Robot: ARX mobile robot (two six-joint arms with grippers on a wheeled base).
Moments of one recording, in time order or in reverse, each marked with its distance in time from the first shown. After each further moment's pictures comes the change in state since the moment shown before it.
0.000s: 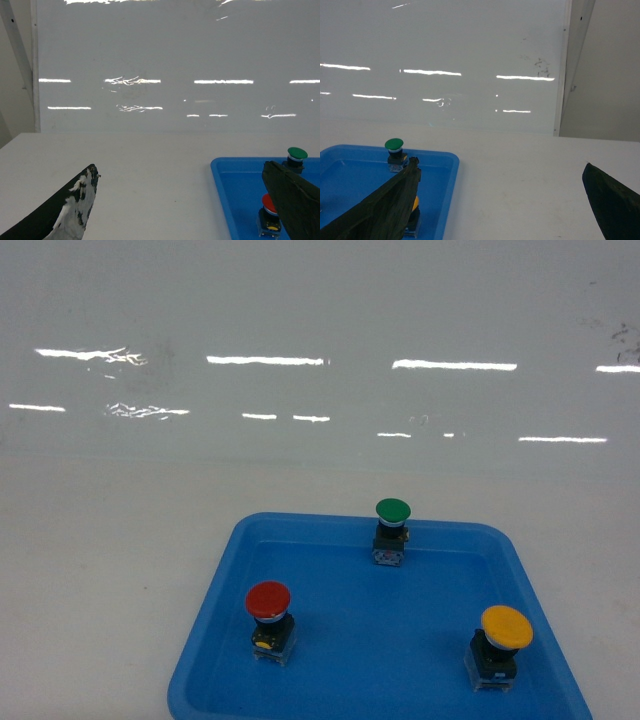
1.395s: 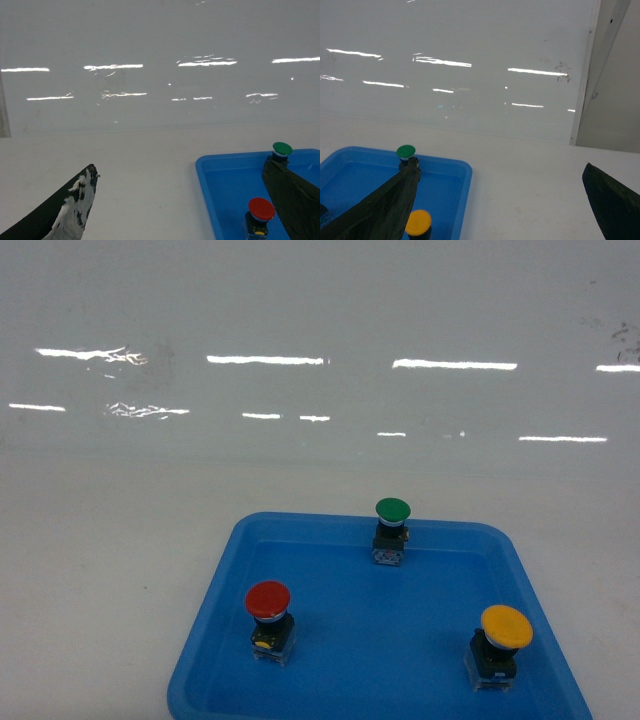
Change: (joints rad) left arm -0.057 0.565 0.126 0.371 0.038 0.015; right arm 0.140 0.515 0.110 0.361 0.087 -0.017
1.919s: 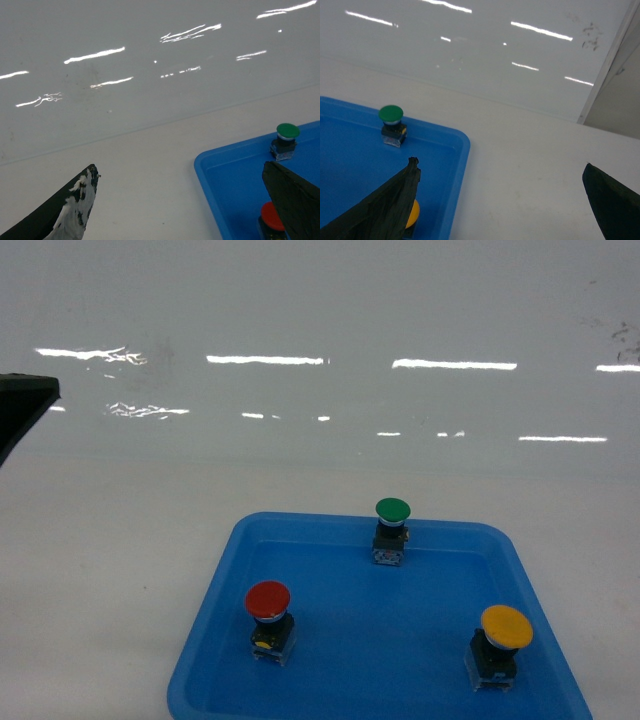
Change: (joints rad) left arm -0.043 0.502 0.233 0.158 0.044 0.169; right arm 0.096 0.571 0.191 0.174 0.098 -0.097
